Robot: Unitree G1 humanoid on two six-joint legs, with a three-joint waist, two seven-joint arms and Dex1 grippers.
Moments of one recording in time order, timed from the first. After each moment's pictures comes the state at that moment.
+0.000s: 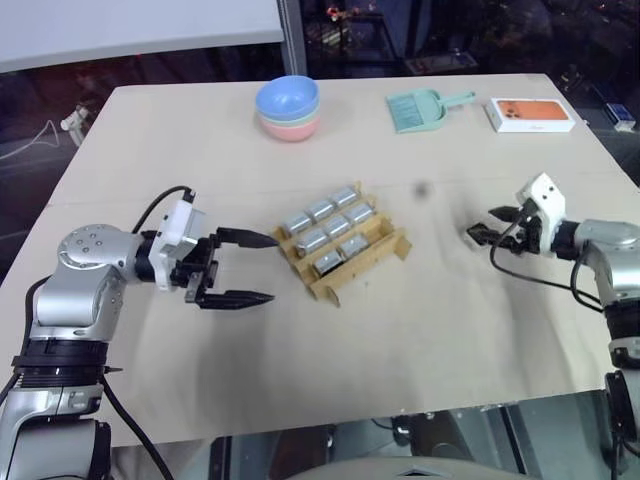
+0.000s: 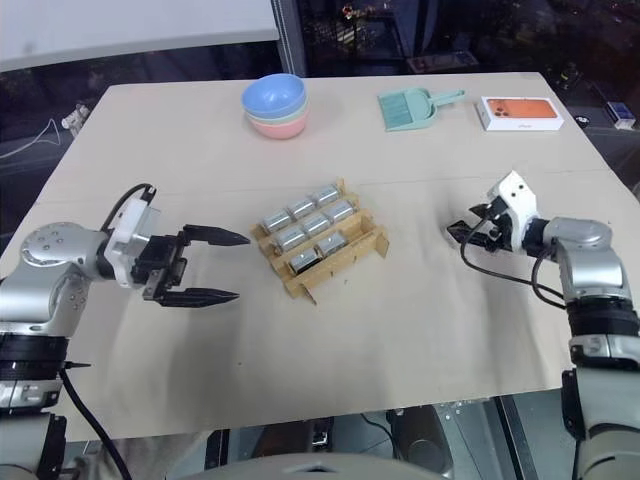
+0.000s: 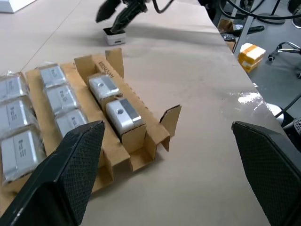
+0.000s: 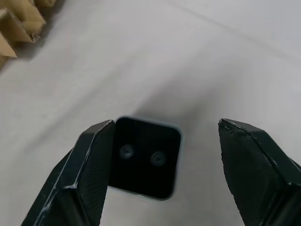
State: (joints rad) left arm -0.36 0.88 0.10 0.10 -0.54 0.18 -1.61; right arm -0.56 -0.64 -0.08 0.41 0.18 0.37 1.00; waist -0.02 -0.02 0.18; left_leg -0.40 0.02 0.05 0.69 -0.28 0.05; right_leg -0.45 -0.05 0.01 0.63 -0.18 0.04
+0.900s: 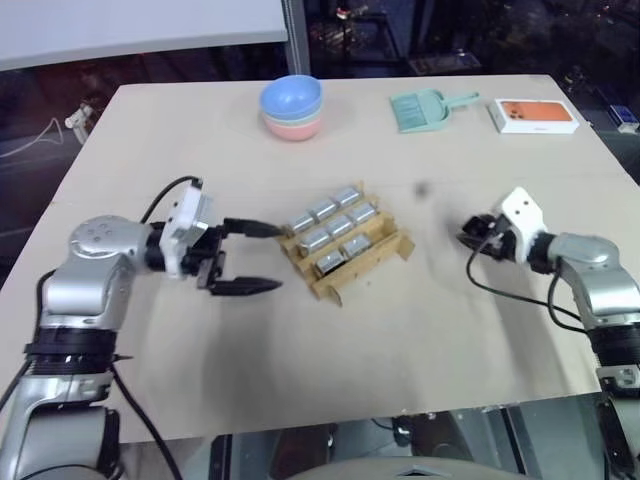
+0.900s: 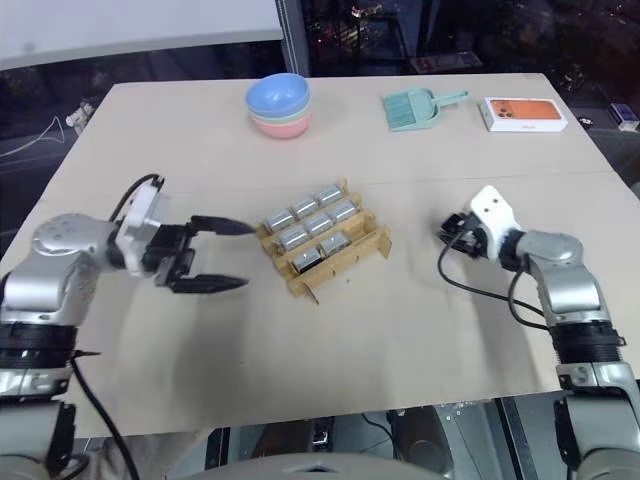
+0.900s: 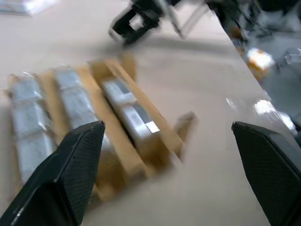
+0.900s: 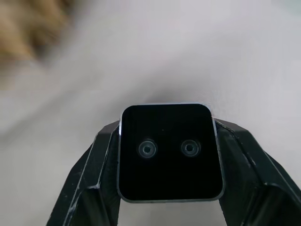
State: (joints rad) left arm -0.49 0.79 0.06 0.11 -0.55 0.32 -1.49; right arm -0.56 -0.60 0.10 0.10 0.06 0.16 0.87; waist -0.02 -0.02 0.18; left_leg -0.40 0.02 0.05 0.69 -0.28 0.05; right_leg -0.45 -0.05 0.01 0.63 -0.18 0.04
